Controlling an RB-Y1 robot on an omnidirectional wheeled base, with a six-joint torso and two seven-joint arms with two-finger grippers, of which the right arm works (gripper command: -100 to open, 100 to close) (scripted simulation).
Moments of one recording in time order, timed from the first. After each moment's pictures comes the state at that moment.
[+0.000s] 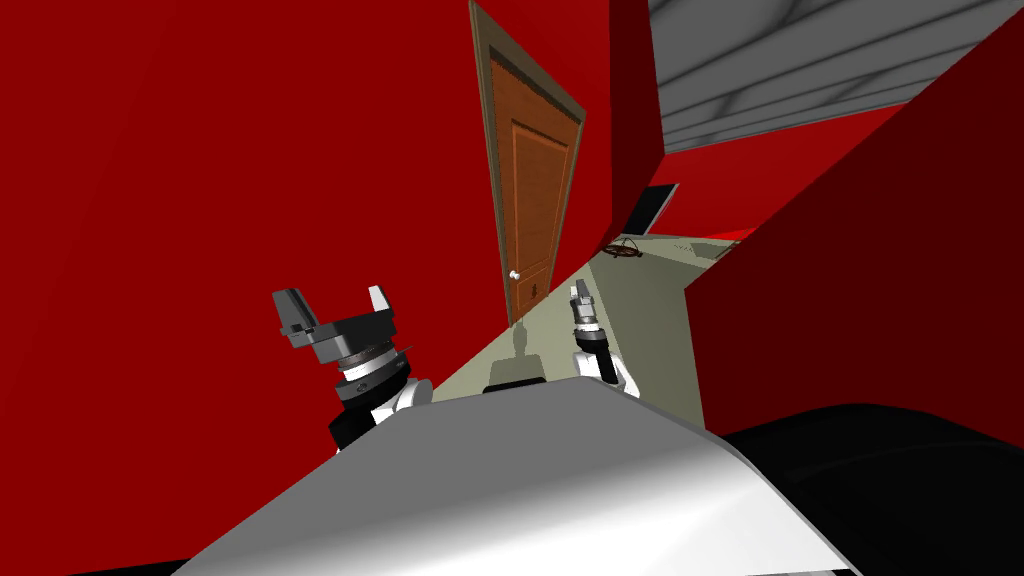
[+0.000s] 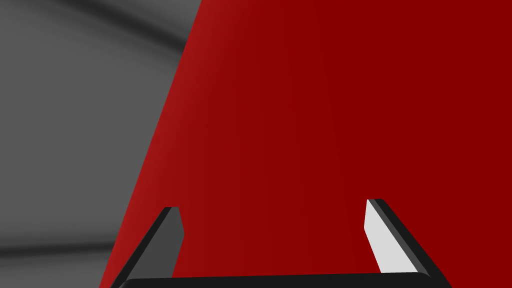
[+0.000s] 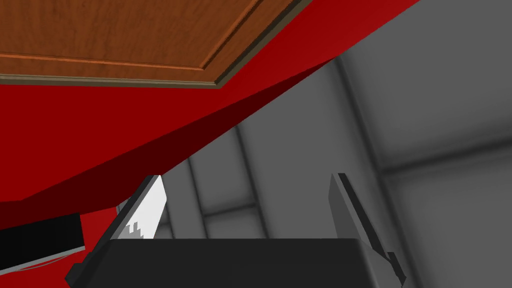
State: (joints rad) arm 0.40 -0.07 -0.06 -1.96 0.06 -0.64 0.11
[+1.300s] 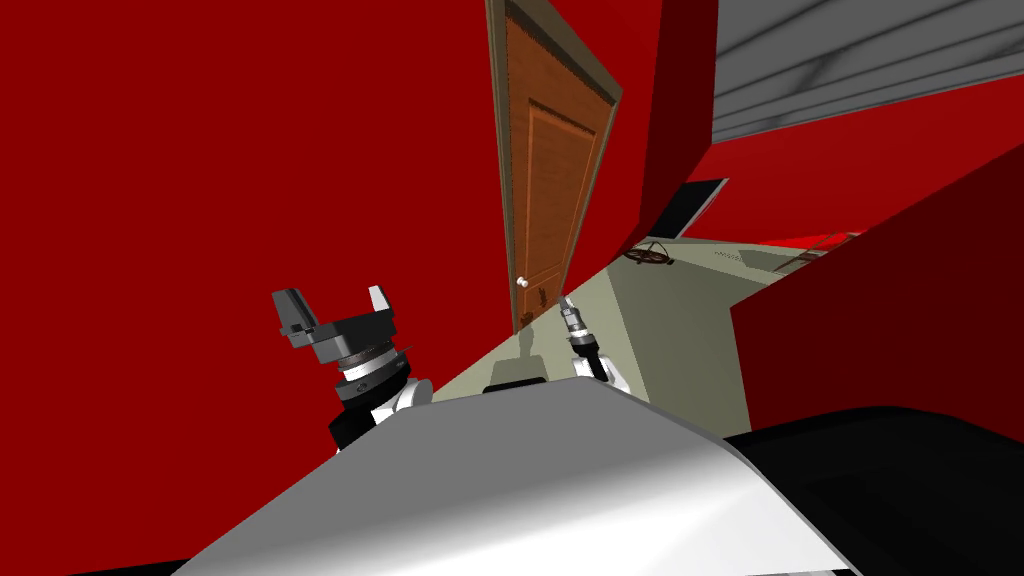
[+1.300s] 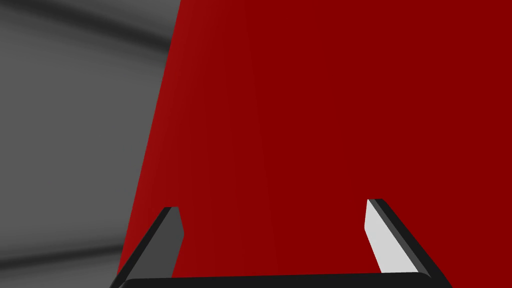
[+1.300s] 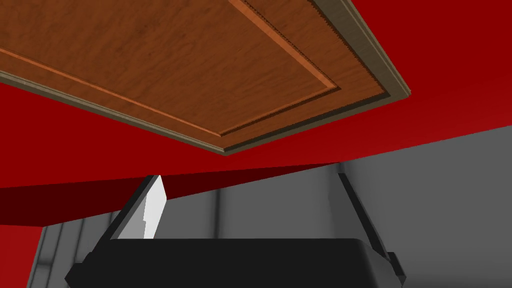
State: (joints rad) arm 0.33 -0.10 -0.09 -1.67 0.22 -0.71 0.38
